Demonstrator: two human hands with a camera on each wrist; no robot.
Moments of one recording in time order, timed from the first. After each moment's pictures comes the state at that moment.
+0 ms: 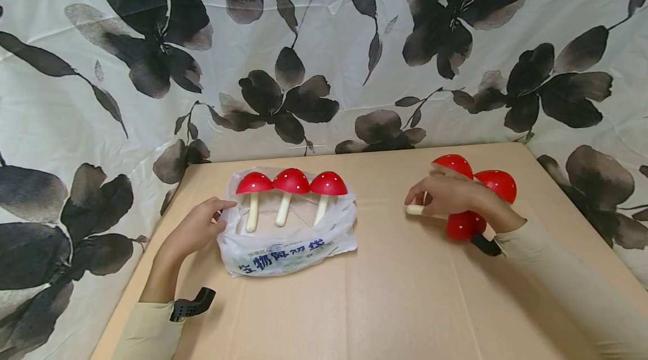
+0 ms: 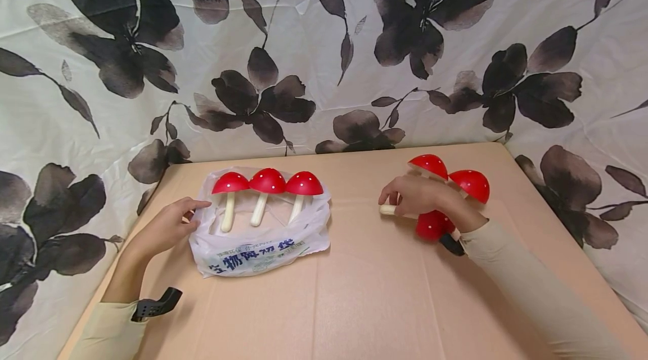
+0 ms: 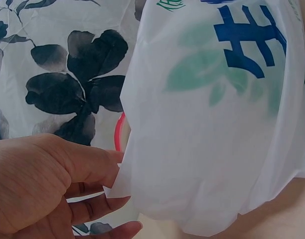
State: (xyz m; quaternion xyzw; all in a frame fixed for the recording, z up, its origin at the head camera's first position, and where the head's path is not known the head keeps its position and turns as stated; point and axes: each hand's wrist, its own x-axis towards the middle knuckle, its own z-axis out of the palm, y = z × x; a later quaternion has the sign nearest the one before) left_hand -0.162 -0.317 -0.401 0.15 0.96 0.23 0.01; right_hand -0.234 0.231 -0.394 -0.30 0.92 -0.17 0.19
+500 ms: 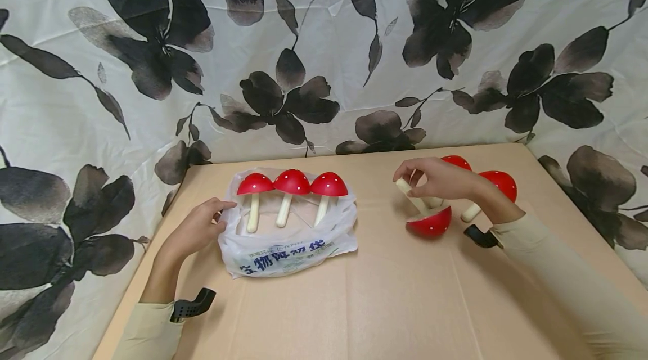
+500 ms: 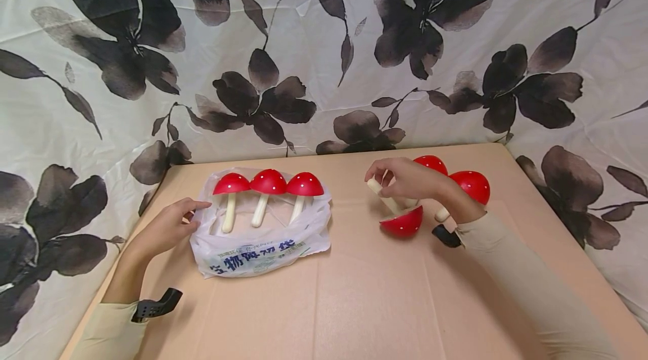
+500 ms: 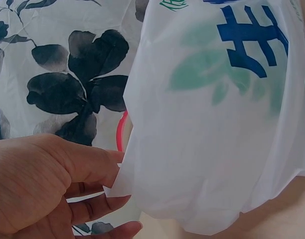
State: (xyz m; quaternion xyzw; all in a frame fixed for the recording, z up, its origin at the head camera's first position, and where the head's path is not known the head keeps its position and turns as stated) left_hand -0.161 -0.318 -0.400 0.15 0.96 0.22 0.01; right_hand -0.241 0.219 -0.373 -0.33 0.87 -0.34 0.13
